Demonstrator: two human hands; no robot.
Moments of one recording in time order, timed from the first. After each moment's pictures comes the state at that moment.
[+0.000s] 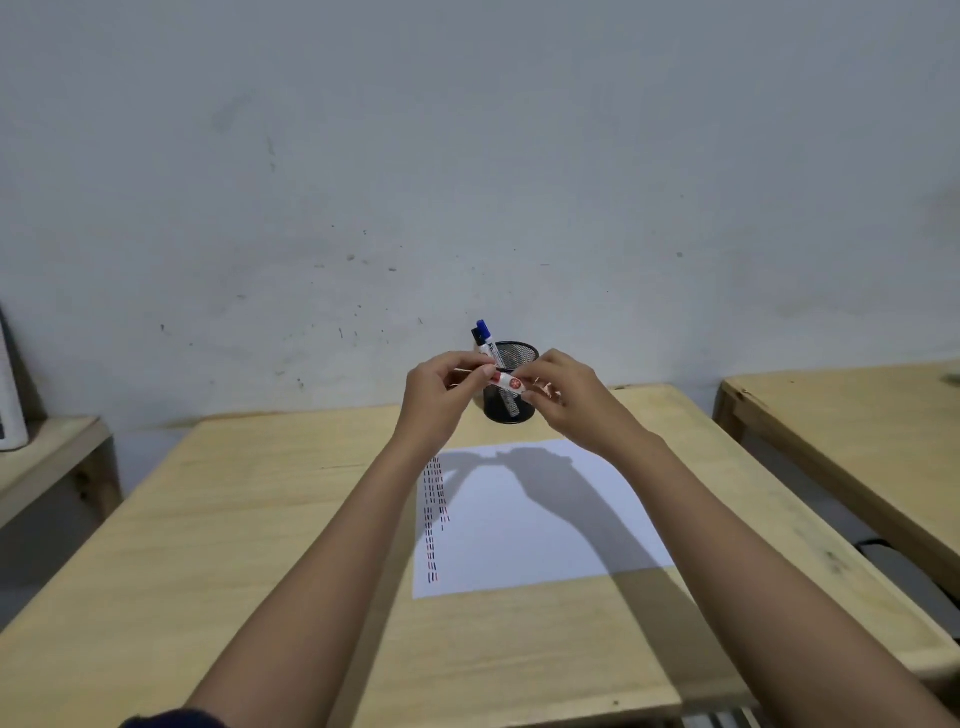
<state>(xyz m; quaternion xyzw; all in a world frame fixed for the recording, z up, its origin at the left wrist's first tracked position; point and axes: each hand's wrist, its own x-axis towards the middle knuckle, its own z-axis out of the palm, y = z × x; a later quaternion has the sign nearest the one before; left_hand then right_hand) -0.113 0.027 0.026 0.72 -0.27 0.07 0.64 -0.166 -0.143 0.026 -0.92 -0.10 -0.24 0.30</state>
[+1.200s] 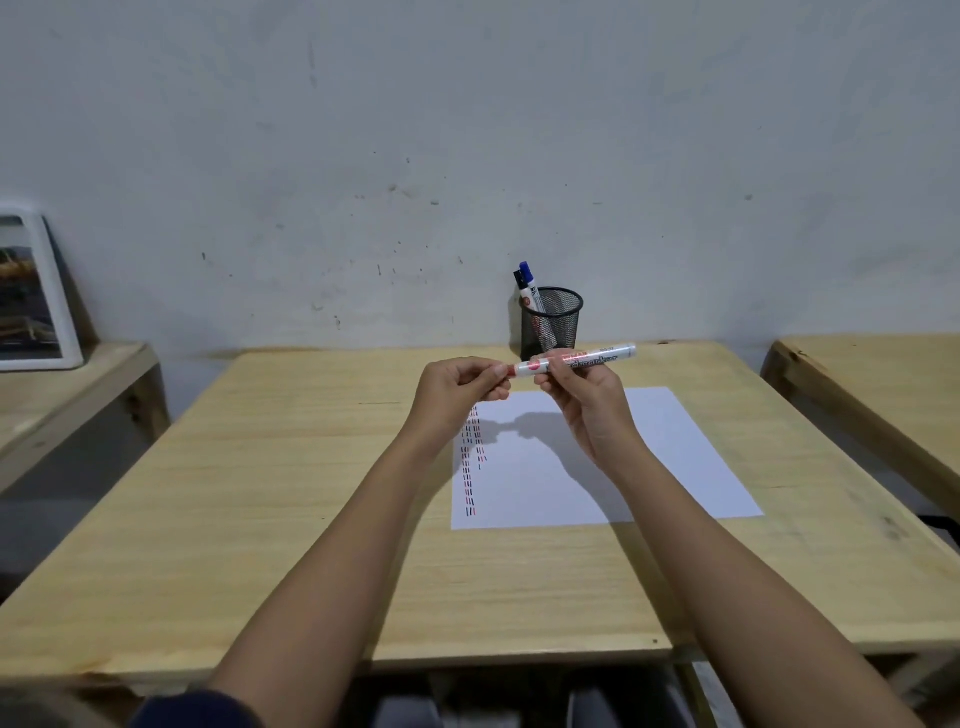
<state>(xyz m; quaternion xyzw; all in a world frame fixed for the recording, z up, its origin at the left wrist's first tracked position) -0.126 0.063 -0.022 0.70 -0.20 -0.01 0.68 -0.167 -0.095 -0.033 -0.51 -0.05 -0.15 0.85</state>
